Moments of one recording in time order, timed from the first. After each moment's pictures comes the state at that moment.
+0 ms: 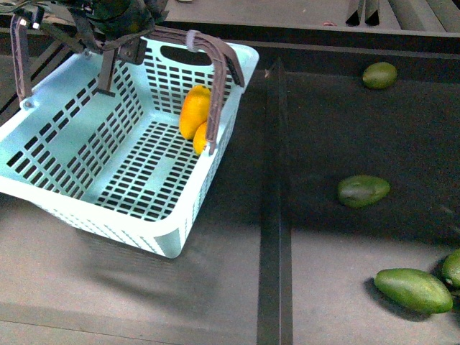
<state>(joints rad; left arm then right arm) -0.34 2.09 1.33 0.10 -0.37 -1.52 0.00 0.00 0.02 0.00 0.00 0.00</state>
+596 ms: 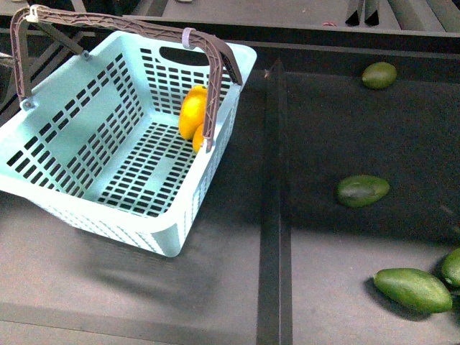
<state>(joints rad) -0.39 1.61 0.96 -0.06 -0.54 -1.44 0.00 0.00 0.02 0.00 0.00 0.00</state>
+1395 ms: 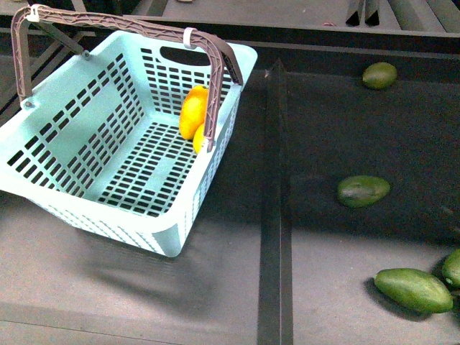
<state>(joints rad) -0.02 0.91 0.04 0.85 -0.01 -0.01 0.00 0.00 0.02 0.00 0.00 0.00</state>
